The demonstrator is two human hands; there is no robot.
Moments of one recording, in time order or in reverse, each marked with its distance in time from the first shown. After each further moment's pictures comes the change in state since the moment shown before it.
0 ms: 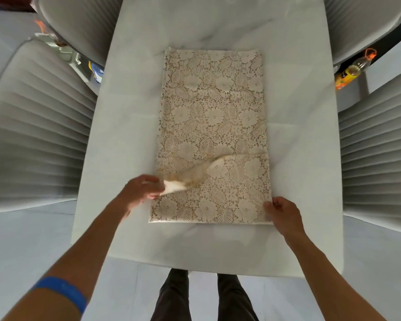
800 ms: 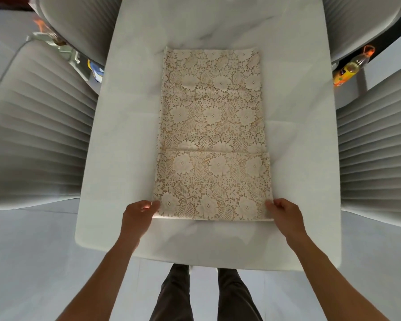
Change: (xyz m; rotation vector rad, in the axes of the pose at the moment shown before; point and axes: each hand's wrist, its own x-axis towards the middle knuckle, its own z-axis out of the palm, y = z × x) left_hand -0.035 -0.060 0.042 0.085 0.424 -0.065; right_hand -0.013 0.008 -0.001 0.114 0.012 0.069
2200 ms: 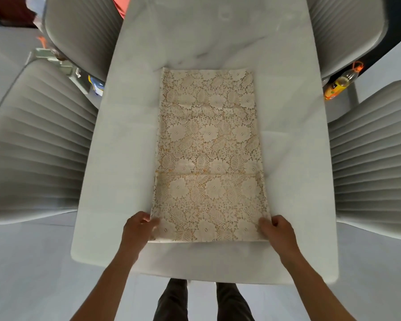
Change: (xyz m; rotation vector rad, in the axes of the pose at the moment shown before) left_hand -0.010 0.013 0.001 -0.135 -0.054 -0.122; right_hand -0.024 -0.010 0.005 0.055 -0.016 0.115
